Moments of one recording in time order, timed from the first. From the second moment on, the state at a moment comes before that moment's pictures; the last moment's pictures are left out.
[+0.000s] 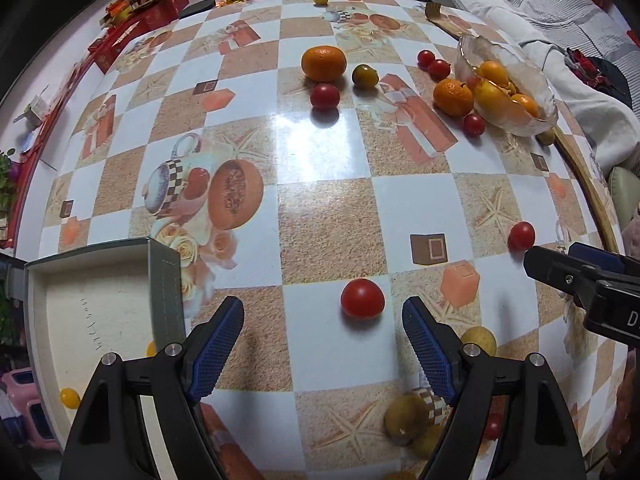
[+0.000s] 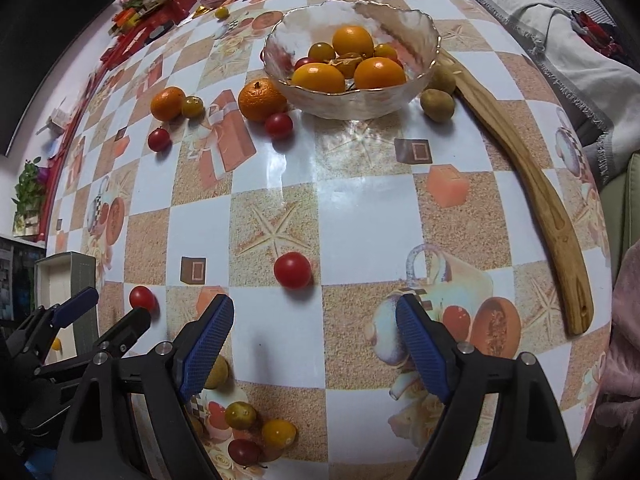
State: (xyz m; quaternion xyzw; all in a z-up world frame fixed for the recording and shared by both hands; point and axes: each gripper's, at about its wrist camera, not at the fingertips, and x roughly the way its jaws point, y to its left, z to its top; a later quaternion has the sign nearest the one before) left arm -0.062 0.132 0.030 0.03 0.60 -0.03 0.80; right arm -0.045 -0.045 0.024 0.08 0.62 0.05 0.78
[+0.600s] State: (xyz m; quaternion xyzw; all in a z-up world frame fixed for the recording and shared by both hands) left arm -0.052 0.121 0.012 0.04 0.61 -0.02 0.79; right arm -0.027 -0.024 0.011 0.03 0.62 0.06 0.78
